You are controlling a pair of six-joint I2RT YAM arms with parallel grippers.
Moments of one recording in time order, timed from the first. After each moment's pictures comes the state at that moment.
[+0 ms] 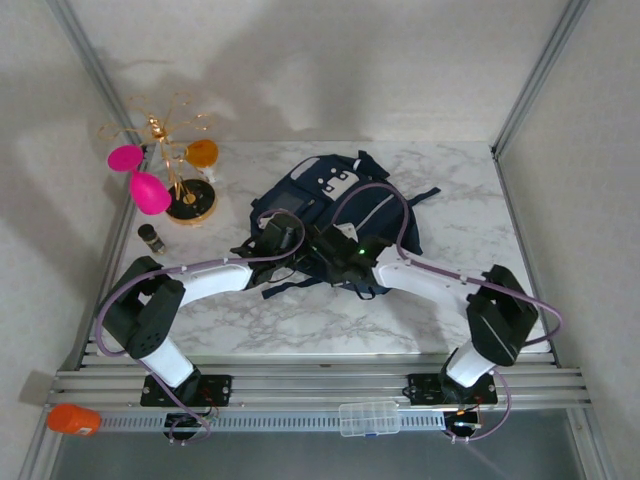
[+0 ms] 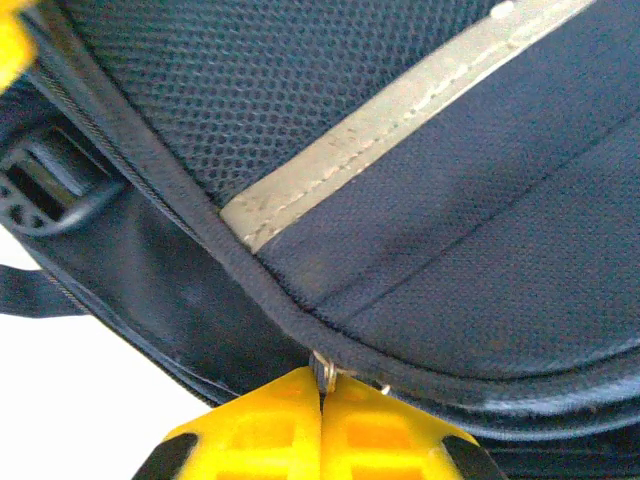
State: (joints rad) left arm -0.65 1.63 0.85 0.16 -0.04 -1.22; right arm 0.93 1.57 1.14 -0.73 0.36 0.56
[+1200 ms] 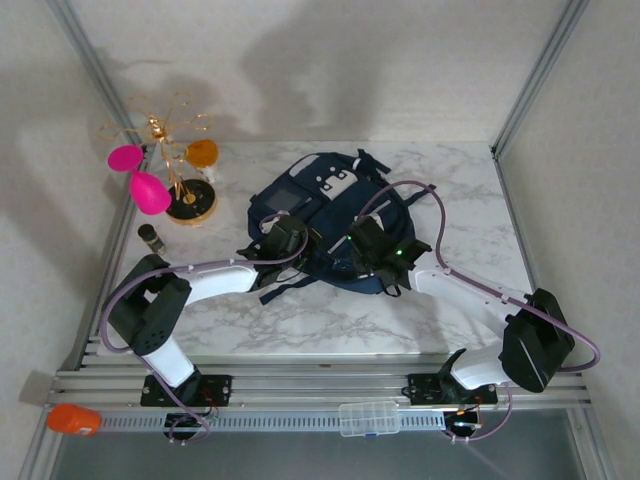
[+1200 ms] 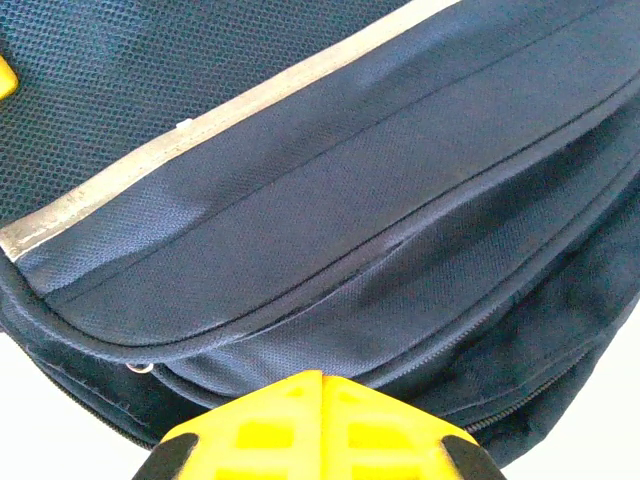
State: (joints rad) left arm -0.68 1.65 0.86 0.20 -0.10 -1.37; right arm 0.80 1.39 1.01 -0.65 0.32 0.42
